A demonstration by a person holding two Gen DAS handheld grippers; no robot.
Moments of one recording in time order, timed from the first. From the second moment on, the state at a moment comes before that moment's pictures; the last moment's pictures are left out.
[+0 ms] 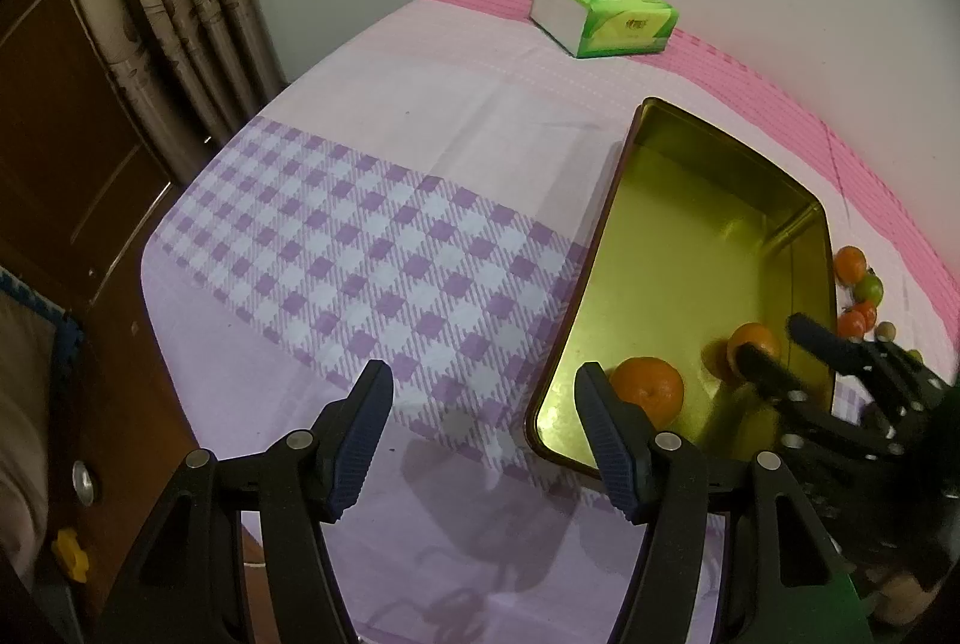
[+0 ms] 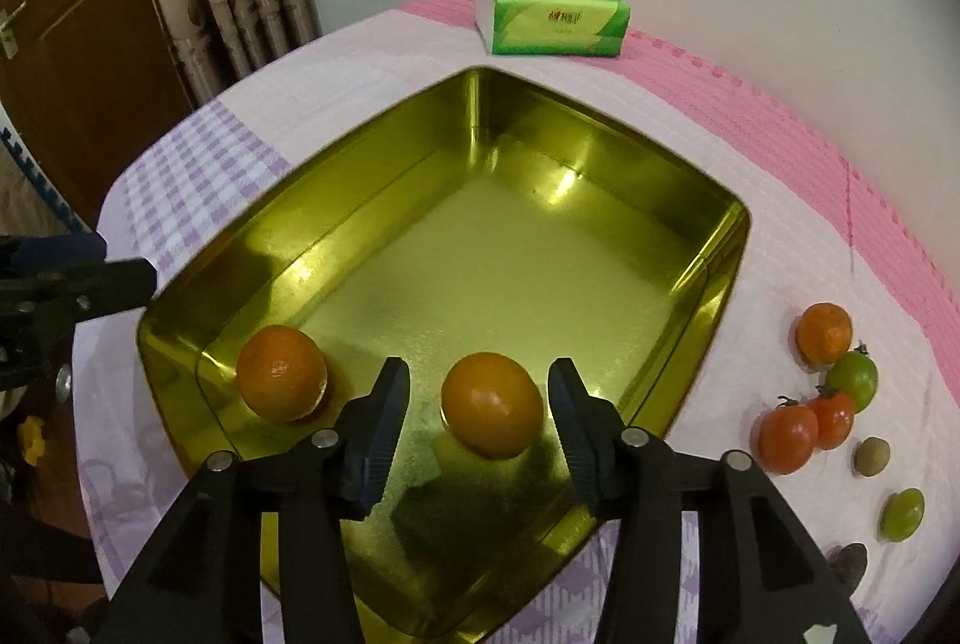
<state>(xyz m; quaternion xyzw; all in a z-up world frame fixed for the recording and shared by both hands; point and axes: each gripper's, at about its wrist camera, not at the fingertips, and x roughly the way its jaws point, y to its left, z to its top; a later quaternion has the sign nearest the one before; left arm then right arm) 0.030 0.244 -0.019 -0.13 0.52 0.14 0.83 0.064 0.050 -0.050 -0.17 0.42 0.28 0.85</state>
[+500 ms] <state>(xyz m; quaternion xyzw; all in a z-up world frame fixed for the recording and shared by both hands) 0.030 0.222 -0.010 -0.10 0.51 0.11 0.85 0.058 -0.158 -0.027 -0.05 0.40 0.13 0.90</state>
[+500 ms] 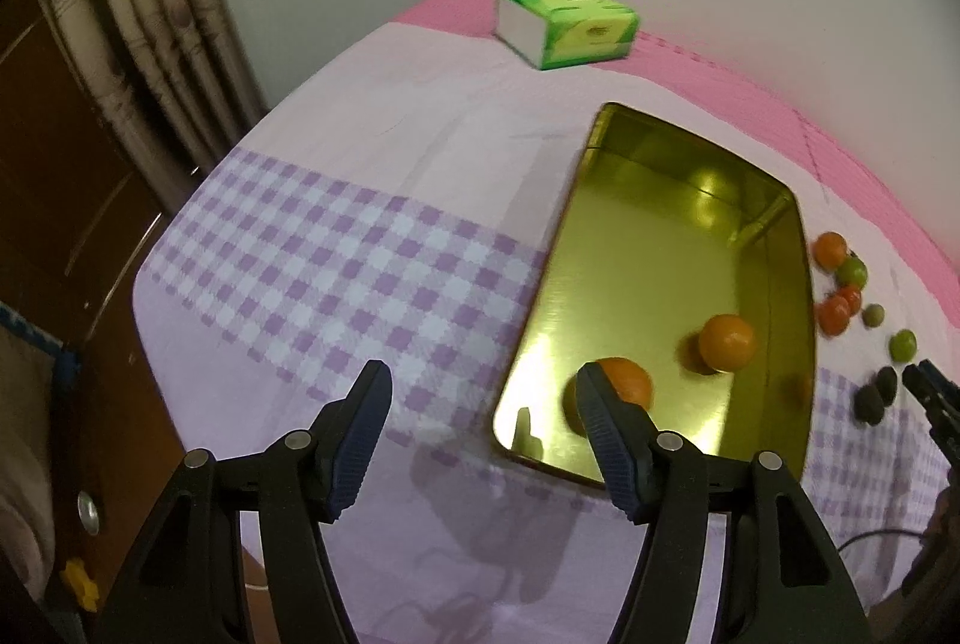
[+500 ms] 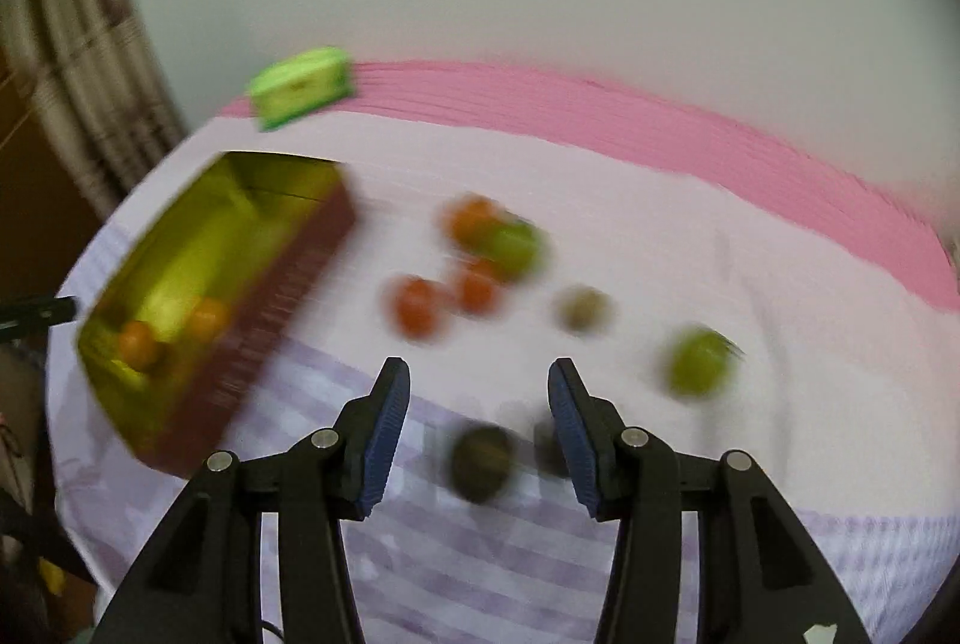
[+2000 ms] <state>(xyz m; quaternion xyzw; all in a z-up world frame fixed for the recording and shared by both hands) 0.100 -0.082 -0.063 0.03 0.53 -0.14 0.83 0.059 -0.256 -0.079 -0.11 0.37 0.02 0.92</state>
